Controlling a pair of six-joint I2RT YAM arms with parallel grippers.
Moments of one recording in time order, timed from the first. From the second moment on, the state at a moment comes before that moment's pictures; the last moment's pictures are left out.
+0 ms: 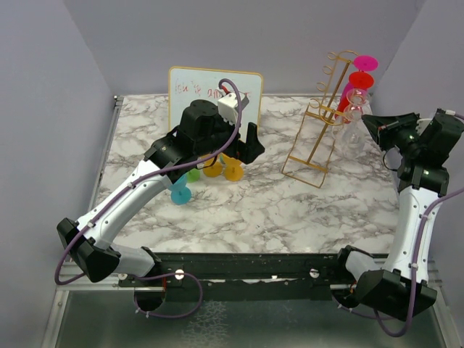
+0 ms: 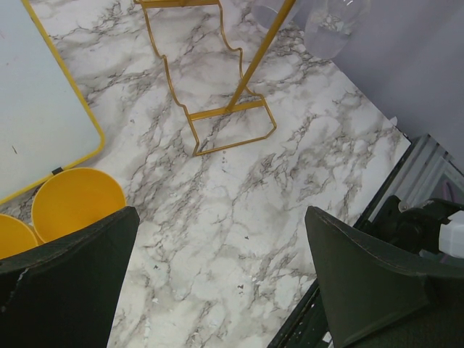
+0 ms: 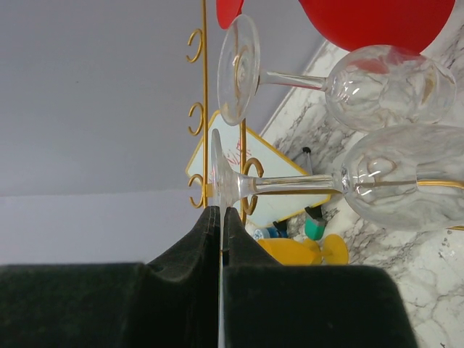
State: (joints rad) left arm -0.73 1.34 1.47 -0.47 0.21 -0.25; right arm -0.43 1.03 1.20 -0.42 -0.58 1.11
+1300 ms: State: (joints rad) left arm -0.73 1.35 1.47 -0.50 0.23 -0.25; right arm -0.37 0.90 1.35 -0.70 -0.35 0.85
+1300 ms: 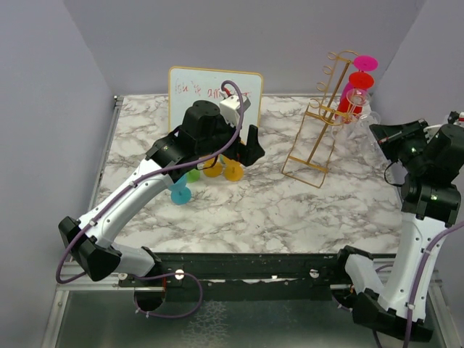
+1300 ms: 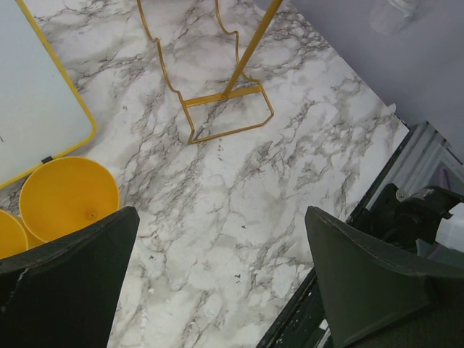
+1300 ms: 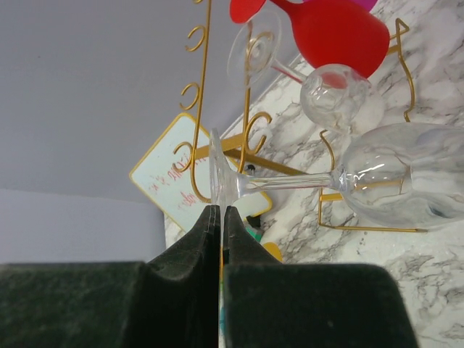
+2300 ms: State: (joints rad) left arm -0.74 0.98 0.73 0.07 0.43 -0.66; right arm -0.10 0.61 0.80 -0.60 -0.87 0.71
